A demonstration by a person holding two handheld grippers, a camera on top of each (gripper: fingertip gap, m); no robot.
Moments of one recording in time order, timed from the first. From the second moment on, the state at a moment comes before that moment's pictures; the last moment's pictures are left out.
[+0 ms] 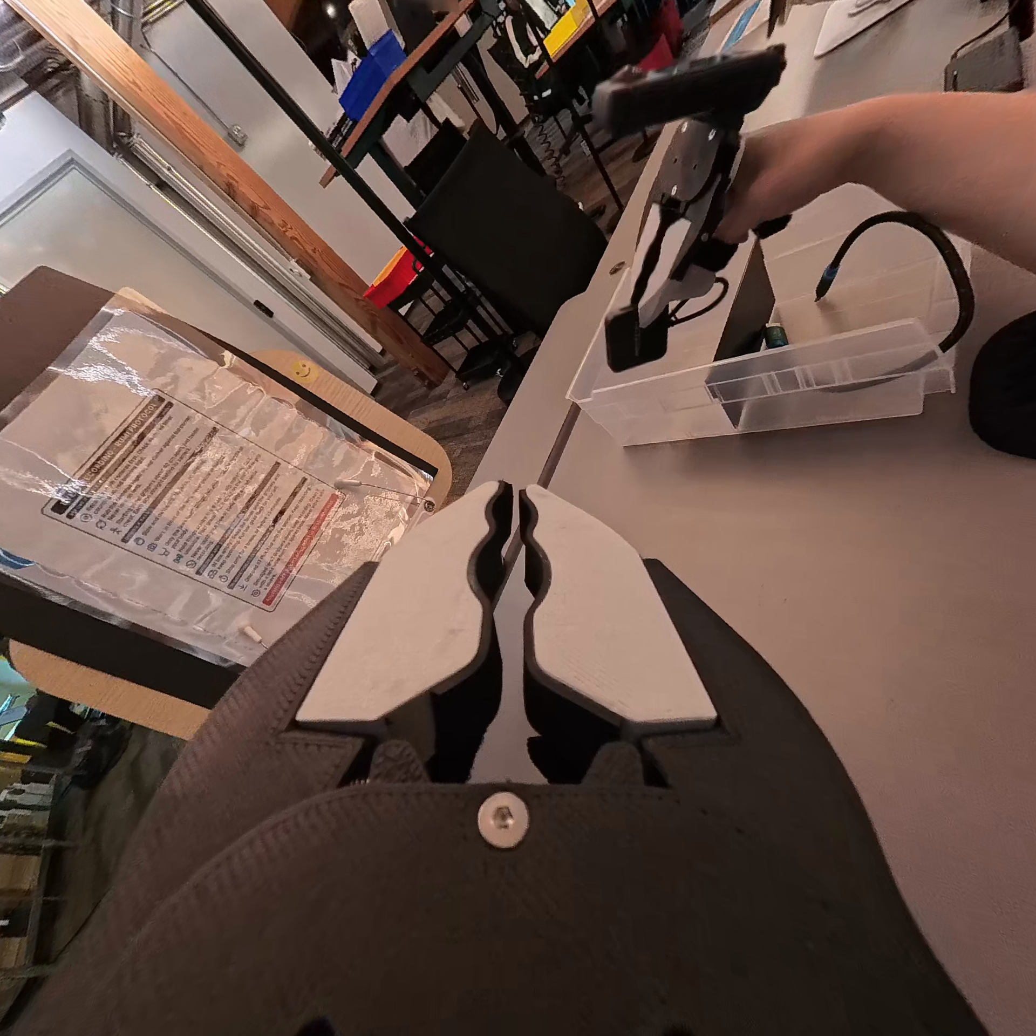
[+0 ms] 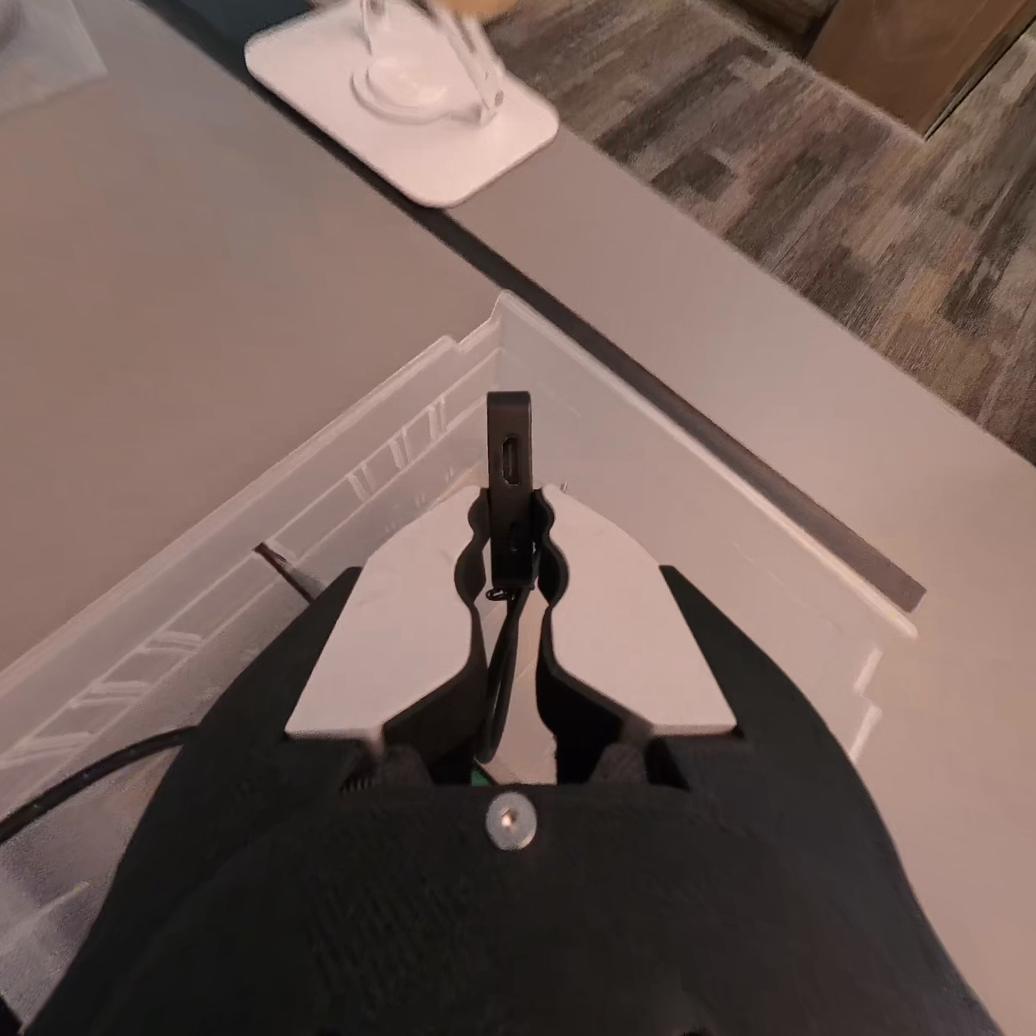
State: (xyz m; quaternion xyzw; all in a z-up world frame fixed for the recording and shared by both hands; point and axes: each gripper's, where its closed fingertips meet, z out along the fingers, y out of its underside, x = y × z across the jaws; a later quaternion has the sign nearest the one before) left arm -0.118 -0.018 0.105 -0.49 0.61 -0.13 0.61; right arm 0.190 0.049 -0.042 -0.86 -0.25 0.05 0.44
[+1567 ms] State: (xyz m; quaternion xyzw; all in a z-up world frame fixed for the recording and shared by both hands) left arm -0.283 0.075 0.106 -0.68 0.37 0.08 0.63; right arm 0.189 0.005 0.089 -0.79 -0.22 -0.14 0.56
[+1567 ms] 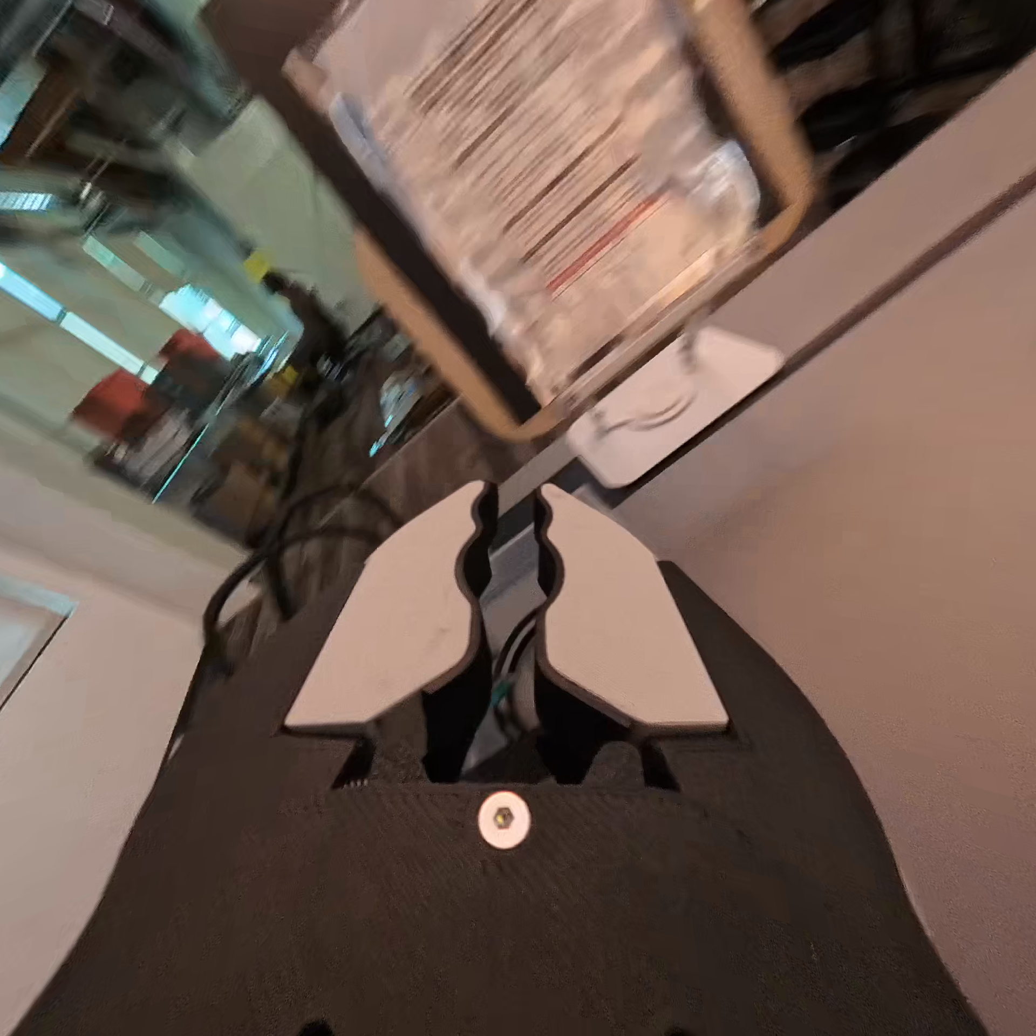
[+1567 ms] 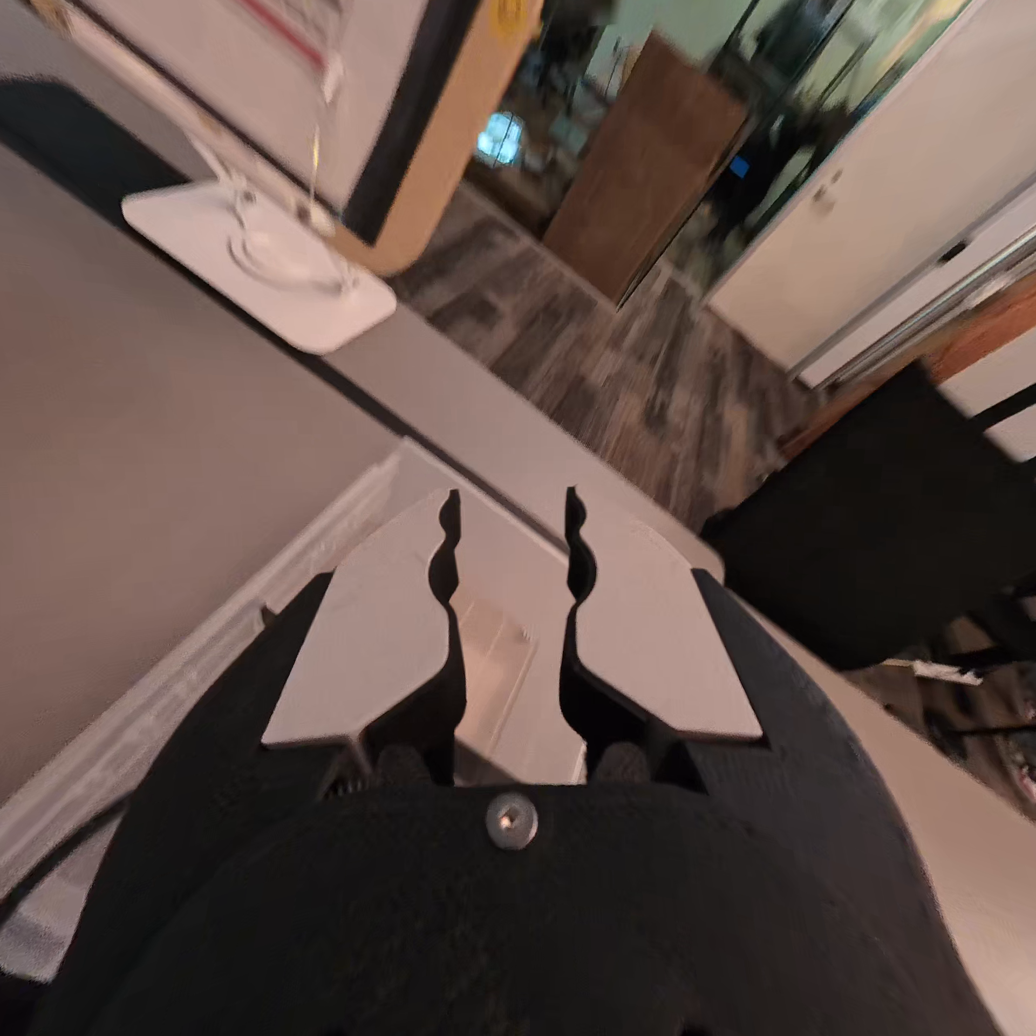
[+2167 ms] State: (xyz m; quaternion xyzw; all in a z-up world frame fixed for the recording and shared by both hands) left arm -0.355 0.161 0.054 -0.79 0.12 0.04 0.60; right arm 0.022 0.016 0.163 -0.63 -0.20 -0.22 0.72
